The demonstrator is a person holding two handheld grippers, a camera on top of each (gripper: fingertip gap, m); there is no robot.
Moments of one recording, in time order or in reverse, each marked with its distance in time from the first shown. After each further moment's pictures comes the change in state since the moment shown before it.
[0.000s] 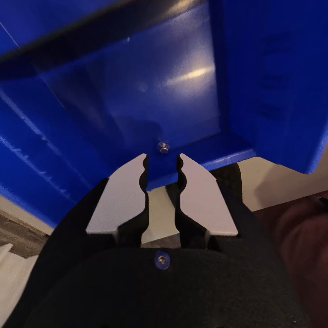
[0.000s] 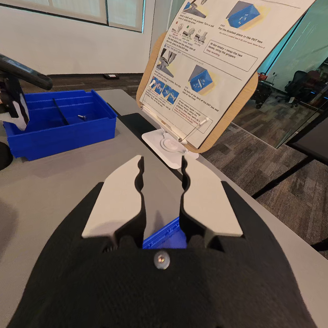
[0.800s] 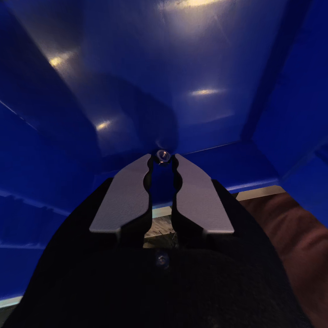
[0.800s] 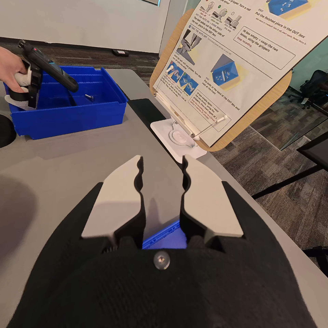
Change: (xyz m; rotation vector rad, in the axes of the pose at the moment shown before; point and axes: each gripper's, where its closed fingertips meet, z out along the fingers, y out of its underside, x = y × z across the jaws) left arm -0.002 0.014 0.046 -0.313 0.050 -0.111; right arm -0.027 0.006 0.014 -0.090 -0.061 -0.095
